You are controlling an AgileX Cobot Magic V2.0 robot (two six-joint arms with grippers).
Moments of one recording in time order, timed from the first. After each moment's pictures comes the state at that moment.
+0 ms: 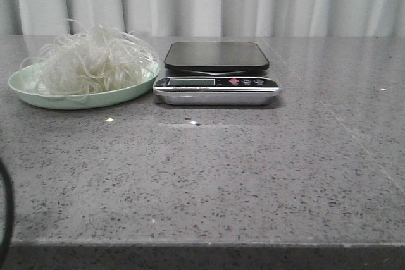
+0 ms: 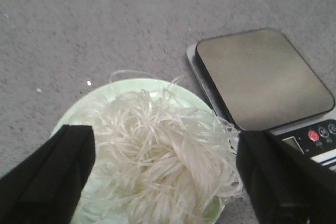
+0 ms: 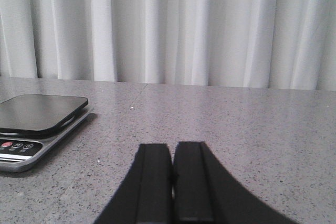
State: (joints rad) left arm -0.37 1.31 -1.12 -0.15 0.54 0.03; right arm 0.08 -0.01 0.03 0.10 -0.08 -0.05
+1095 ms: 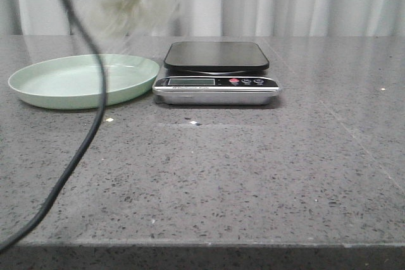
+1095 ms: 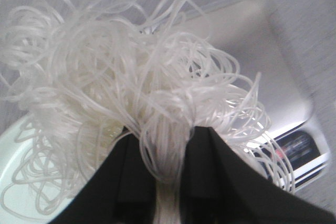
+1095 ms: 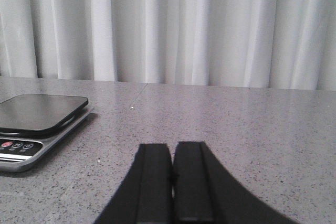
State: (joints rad) left arm -0.44 1.80 -1.90 -0.20 1.07 0.03; right arm 0.08 -0.01 0.03 0.10 -0.08 -0.05
